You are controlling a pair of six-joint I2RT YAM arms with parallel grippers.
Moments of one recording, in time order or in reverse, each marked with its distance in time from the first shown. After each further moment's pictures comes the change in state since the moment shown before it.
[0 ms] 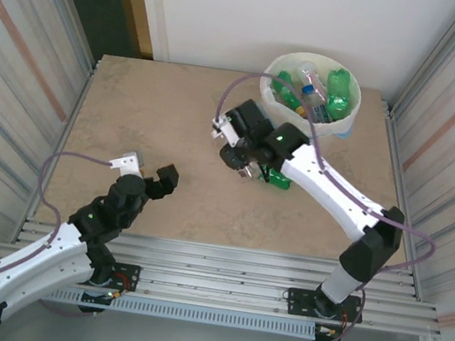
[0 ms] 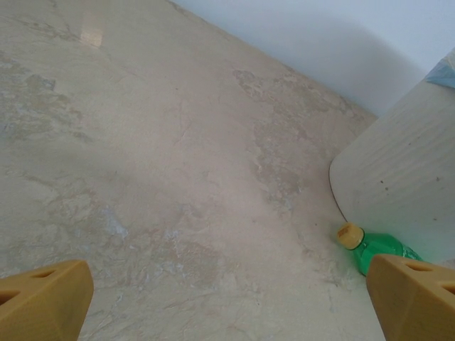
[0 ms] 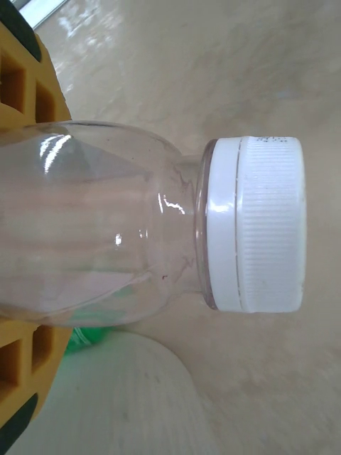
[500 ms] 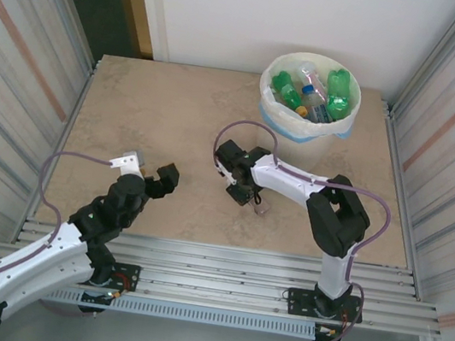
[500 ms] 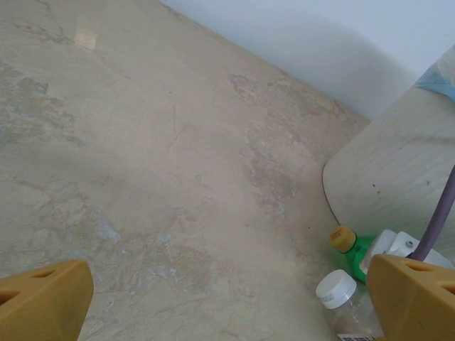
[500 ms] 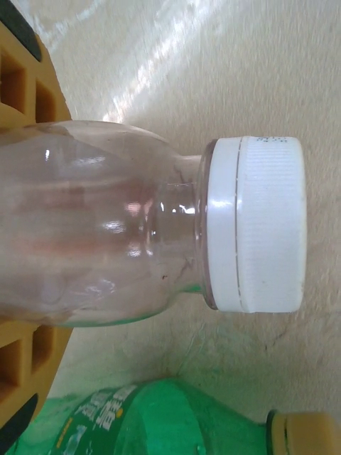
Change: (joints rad) left arm 0.000 0.004 0.000 0.024 0.005 0.000; right arm -0.005 0.253 -0.327 0.065 0.079 0.005
